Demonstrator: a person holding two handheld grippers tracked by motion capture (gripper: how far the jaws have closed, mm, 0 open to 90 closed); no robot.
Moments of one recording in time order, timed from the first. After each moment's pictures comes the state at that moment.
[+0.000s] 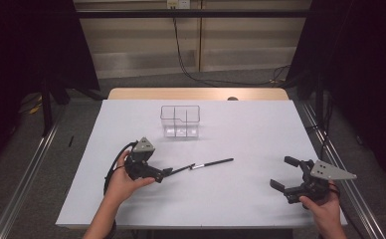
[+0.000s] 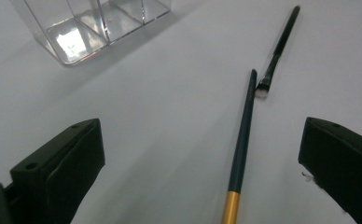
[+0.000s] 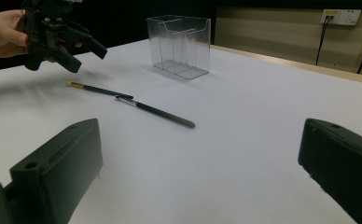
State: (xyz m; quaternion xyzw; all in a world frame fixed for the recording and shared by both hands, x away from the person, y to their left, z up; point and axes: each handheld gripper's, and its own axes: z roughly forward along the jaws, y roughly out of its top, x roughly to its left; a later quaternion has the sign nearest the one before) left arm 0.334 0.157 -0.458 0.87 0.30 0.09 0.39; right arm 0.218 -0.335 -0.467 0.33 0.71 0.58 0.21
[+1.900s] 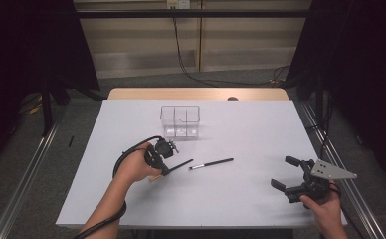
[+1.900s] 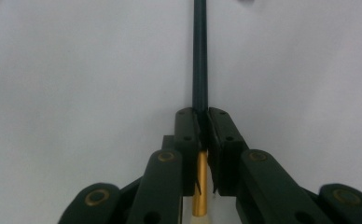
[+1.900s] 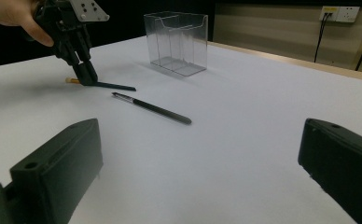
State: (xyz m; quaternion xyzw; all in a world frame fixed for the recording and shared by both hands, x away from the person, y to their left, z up) left arm 0.360 0.101 -0.447 0.97 0.21 -0.01 0.12; right arm 0.219 -0.338 -0.468 0.33 0.72 0.57 0.21
